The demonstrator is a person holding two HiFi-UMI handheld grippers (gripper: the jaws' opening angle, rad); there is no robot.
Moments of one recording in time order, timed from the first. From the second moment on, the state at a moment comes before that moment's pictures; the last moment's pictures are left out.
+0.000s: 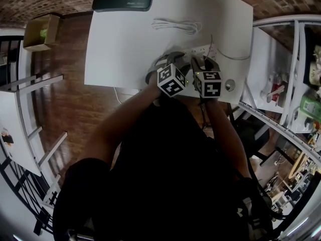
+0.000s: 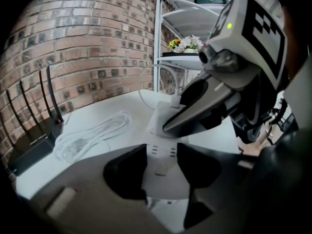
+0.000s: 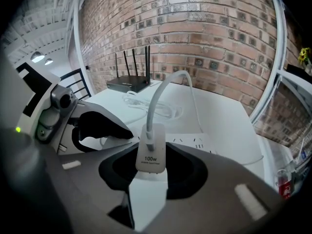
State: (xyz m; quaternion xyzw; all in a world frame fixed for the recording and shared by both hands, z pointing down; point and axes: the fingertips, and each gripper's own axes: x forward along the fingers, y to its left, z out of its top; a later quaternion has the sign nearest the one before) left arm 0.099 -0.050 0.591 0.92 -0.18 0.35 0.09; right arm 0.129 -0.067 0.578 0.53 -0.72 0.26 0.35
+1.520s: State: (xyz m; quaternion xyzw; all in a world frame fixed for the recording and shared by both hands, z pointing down) left arm 0.097 -0.043 0.590 0.92 -0.18 0.34 0.08; right arm 0.132 -0.051 0.556 0.55 -0.73 0.26 0.31
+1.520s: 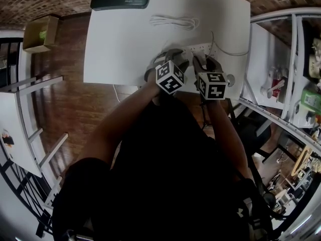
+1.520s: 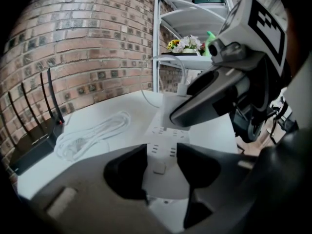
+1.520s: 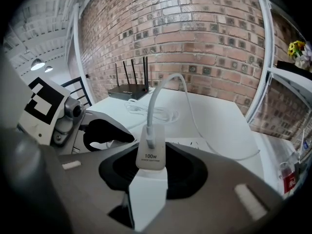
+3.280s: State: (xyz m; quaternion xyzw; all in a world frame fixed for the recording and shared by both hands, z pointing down) left arm 0.051 -0.006 0.534 0.92 -0.19 0.30 0.19; right arm 0.205 0.004 0.547 0.58 -0.65 0.49 -0.02
